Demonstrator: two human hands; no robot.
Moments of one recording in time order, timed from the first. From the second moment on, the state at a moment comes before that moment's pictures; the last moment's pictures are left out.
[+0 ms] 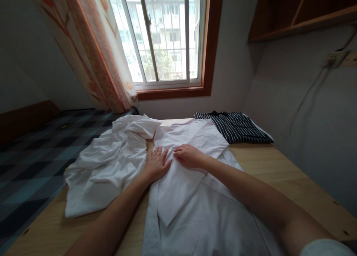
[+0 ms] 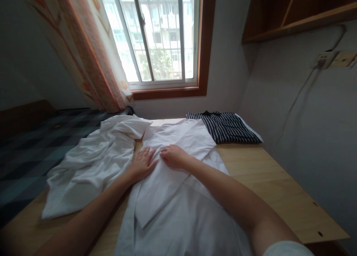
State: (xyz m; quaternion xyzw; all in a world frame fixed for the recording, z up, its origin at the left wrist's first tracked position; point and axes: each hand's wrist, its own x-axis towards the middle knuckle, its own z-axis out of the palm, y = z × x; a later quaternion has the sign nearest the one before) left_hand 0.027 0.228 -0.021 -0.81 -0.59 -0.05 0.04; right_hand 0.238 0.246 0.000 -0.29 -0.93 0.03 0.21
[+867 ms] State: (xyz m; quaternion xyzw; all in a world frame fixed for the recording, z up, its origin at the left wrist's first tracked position) left_hand 0.022 0.230 -0.023 -0.80 -0.59 -0.08 0.00; right_hand 0.242 0.244 -0.026 -0.30 -0.91 0.08 0.27
